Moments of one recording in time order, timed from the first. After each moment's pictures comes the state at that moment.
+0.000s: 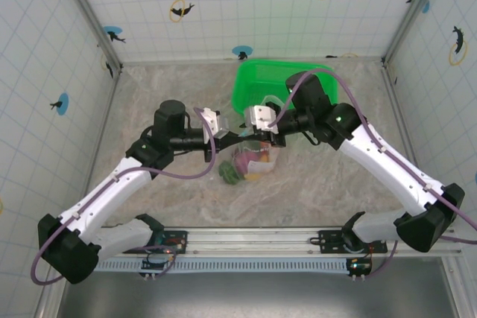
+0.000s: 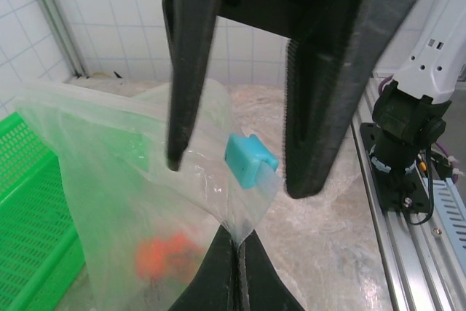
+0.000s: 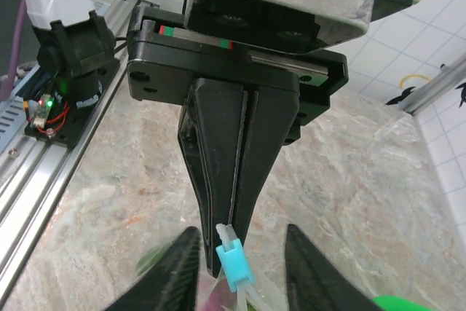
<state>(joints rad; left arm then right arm) -0.59 1.07 0.89 -0.21 0.85 0.35 0.75 1.32 1.40 -0.68 -0.68 -0.82</state>
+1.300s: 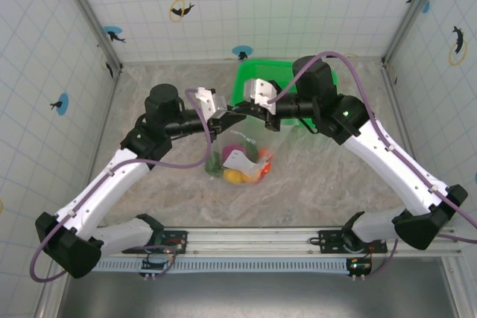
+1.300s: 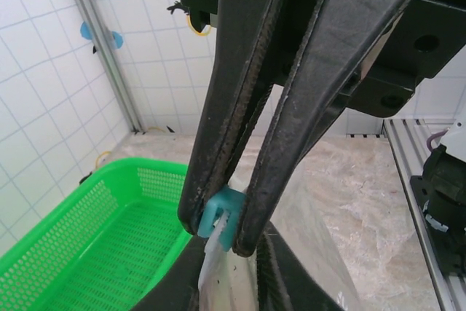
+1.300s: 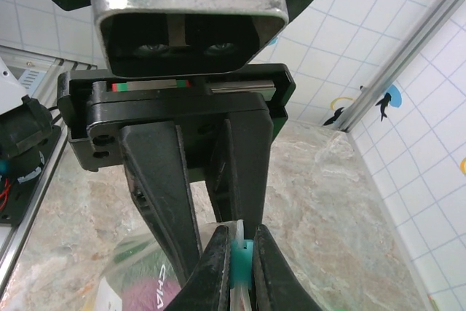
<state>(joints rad) -0.59 1.12 1.08 -0.15 0.78 0.31 0.76 1.34 1.54 -0.58 -0.59 -0.60</state>
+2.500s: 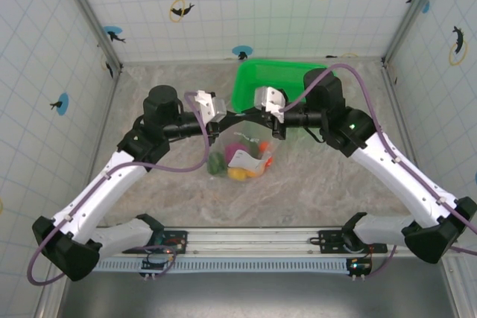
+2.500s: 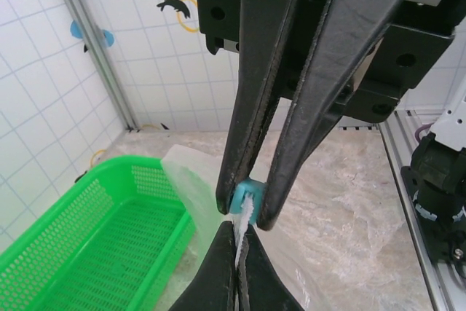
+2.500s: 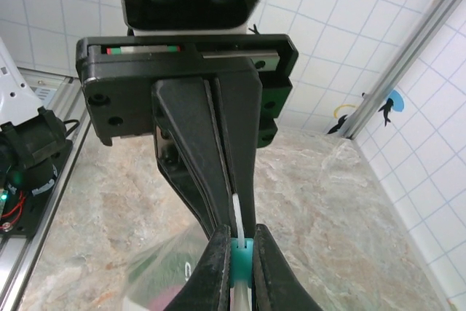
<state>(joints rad) -0.60 1.09 1.08 -0.21 0.78 0.34 0.72 1.23 1.34 -0.44 -0.64 -0.53</state>
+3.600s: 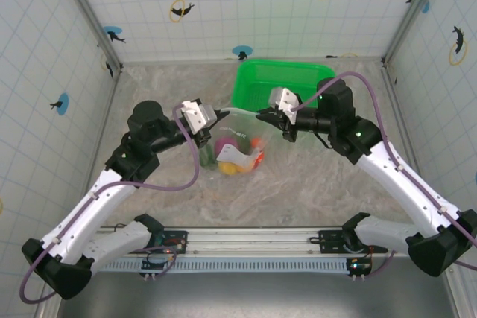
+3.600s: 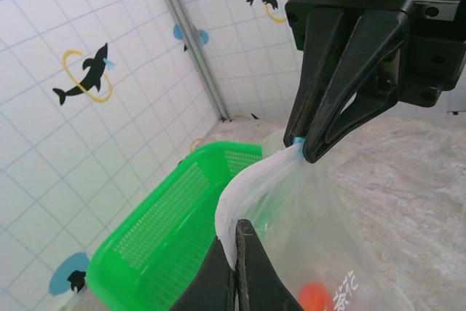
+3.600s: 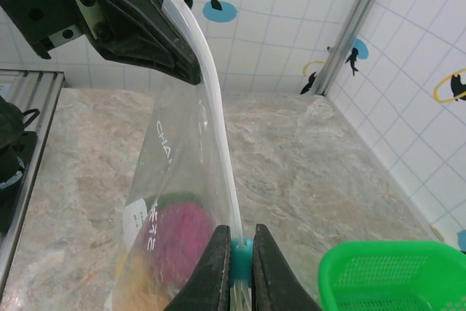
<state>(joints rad) -0.60 0.93 0.98 -0.17 0.49 0.43 0.62 1.14 1.16 -0.36 -0.60 -0.46</state>
